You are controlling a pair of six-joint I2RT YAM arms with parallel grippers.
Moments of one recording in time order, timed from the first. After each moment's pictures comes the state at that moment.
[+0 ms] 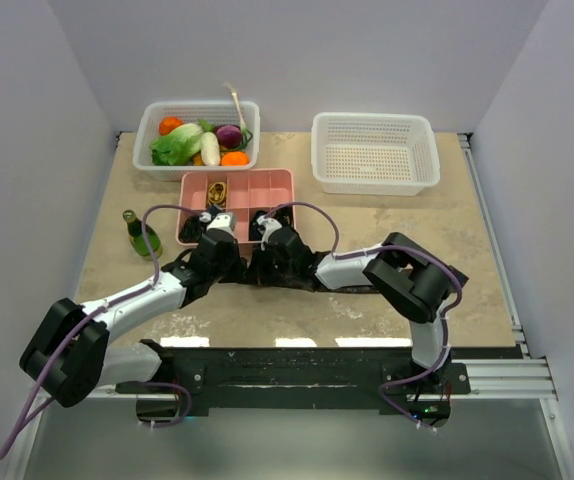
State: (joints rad) left arm -0.60 1.24 0.56 -0.10 -0.14 -0.58; right arm 0.92 1.97 1.01 0.38 -0.18 0.65
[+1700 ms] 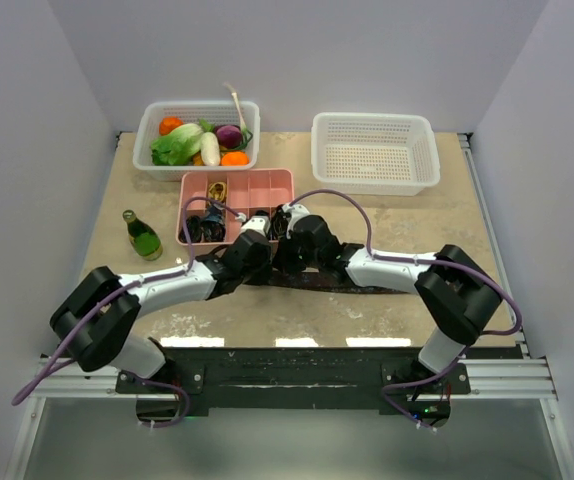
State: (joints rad) left arm -0.77 1.47 0.72 -0.12 -0.22 -0.59; right arm 0.84 1.68 0.91 0.15 -0.07 0.52
